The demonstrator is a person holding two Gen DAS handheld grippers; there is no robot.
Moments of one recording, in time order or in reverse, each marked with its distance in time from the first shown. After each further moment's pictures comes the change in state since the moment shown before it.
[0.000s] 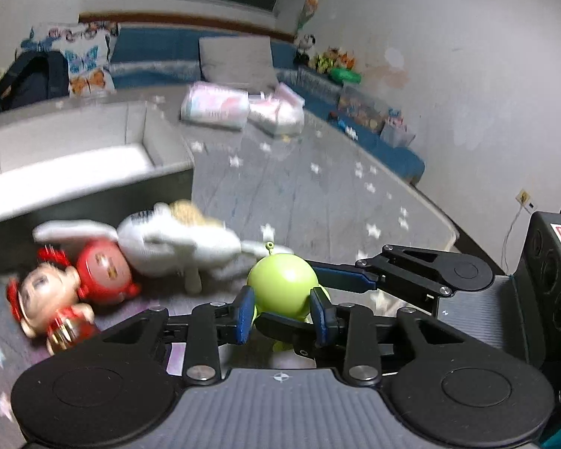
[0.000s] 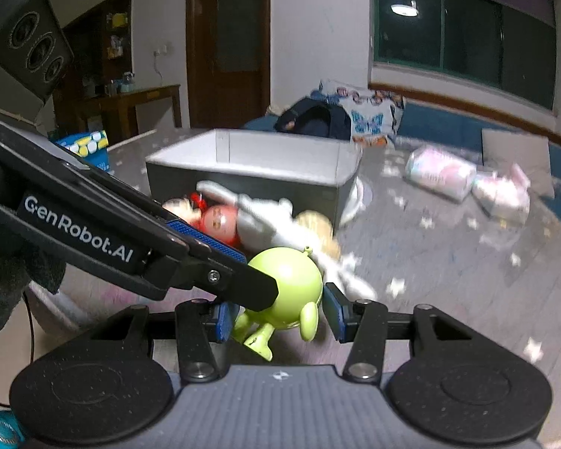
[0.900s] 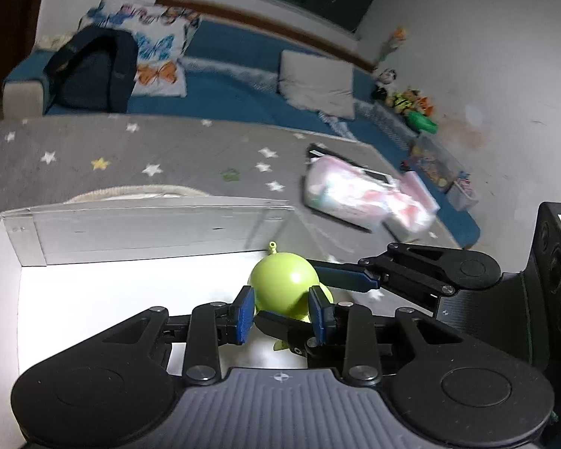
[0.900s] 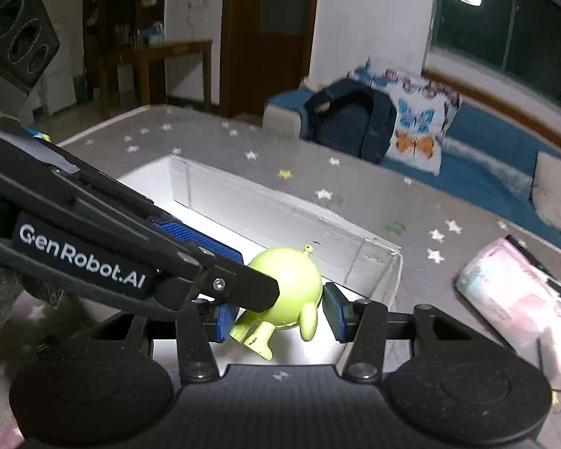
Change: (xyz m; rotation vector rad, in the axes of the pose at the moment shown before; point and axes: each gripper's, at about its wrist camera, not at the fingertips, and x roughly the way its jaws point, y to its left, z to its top) left arm 0.082 0.183 0.145 -0.241 -0.002 0.105; right arm 0.213 -0.041 0.164 -0.148 0.183 0.094
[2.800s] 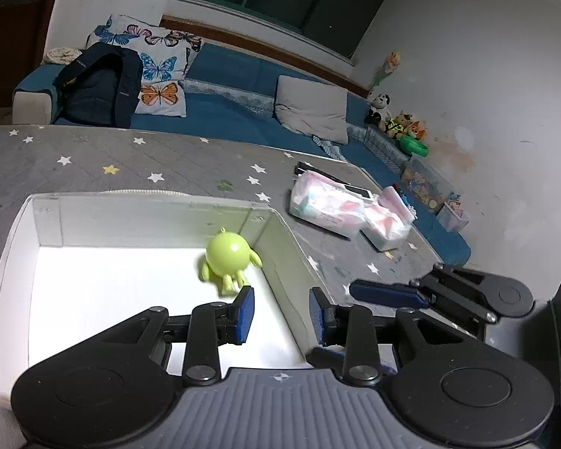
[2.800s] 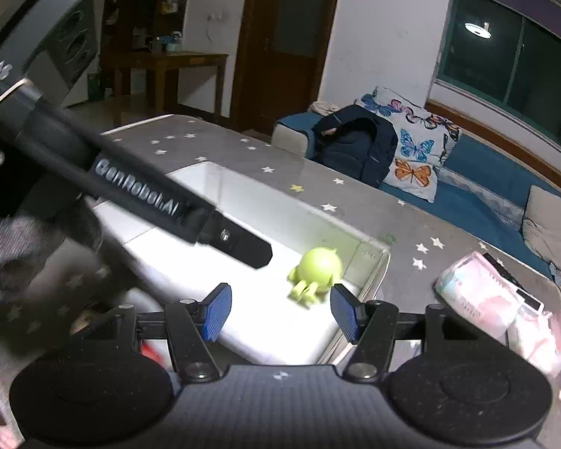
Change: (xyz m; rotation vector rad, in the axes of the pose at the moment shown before) left arm -0.062 -0.027 -0.044 0.003 -0.101 -0.020; right arm -0.088 0.036 -0.036 -0.099 -0.090 -0.020
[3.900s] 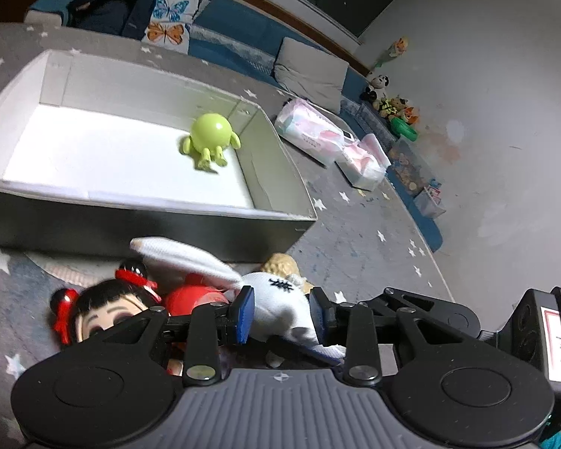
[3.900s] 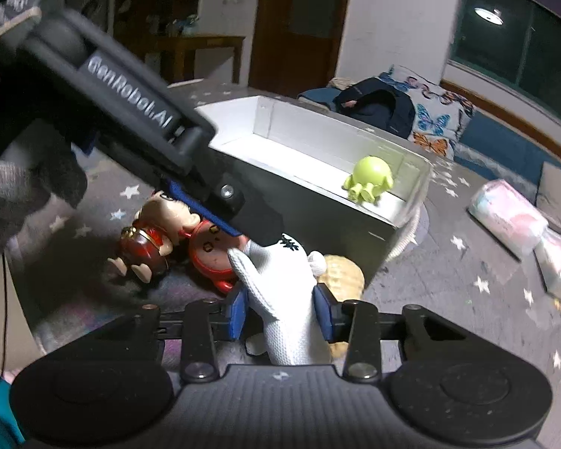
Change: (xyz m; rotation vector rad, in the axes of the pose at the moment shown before) left arm -0.011 -0.005 -0.085 -0.168 0.120 -0.091; right arm -0.022 0.049 -0.091 0.033 0.046 0.045
